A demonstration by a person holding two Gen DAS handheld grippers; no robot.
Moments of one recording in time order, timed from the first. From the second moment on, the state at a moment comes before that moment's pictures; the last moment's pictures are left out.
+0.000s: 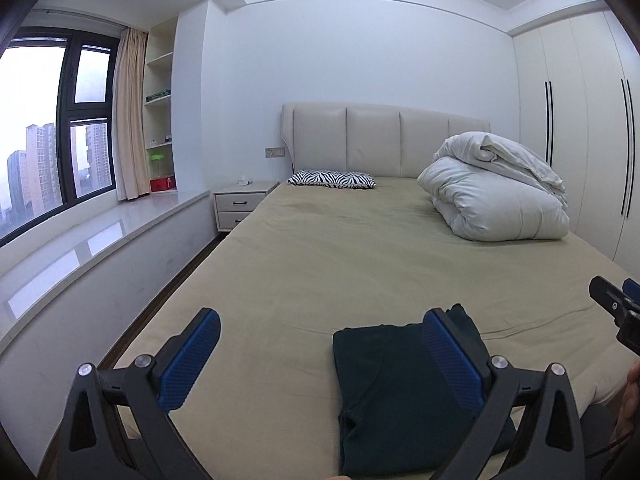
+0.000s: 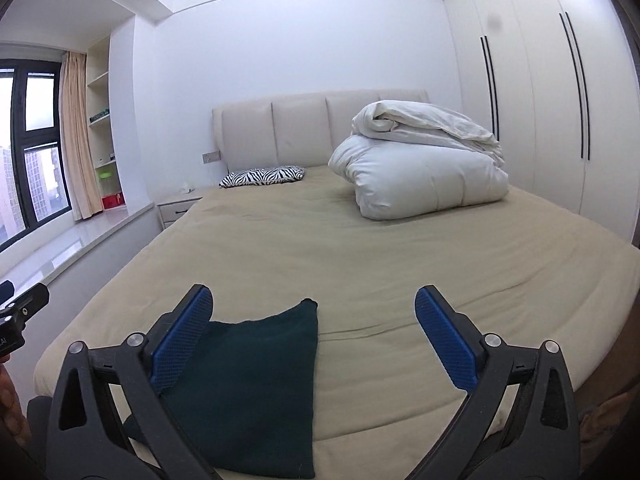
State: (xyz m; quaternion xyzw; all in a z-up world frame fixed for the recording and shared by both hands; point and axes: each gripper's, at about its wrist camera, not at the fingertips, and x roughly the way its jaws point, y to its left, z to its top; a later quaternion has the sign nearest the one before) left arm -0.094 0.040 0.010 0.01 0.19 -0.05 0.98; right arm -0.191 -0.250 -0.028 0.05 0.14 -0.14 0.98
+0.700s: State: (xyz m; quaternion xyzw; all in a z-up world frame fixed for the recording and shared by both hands) left arm -0.068 0.023 -0.060 0.03 0.33 -0.06 0.94; right arm -0.137 -0.236 -0.080 0.04 0.31 -0.14 0.94
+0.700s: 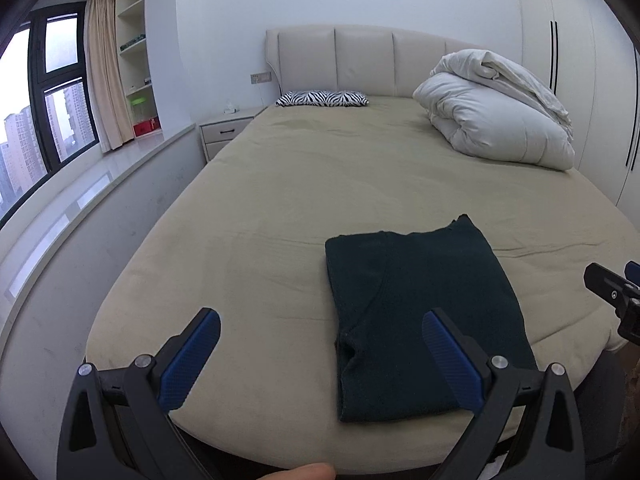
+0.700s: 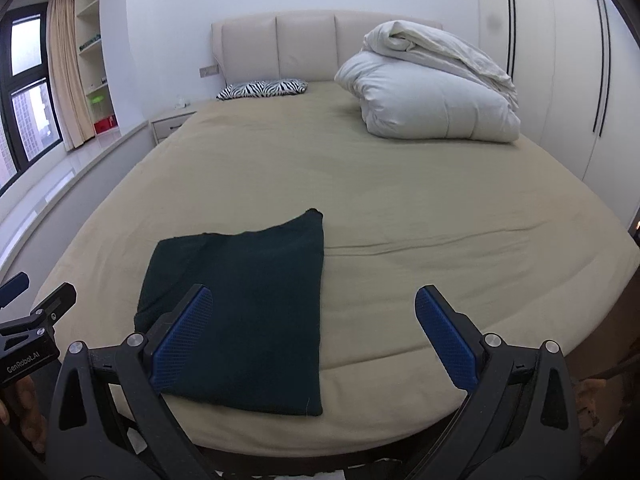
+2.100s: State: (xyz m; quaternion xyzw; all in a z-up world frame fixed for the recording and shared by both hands) left arm -0.056 0.026 -0.084 0.02 0.37 -0.06 0.93; right arm -0.117 -0.213 -0.122 0.02 0.37 -0.14 0.92
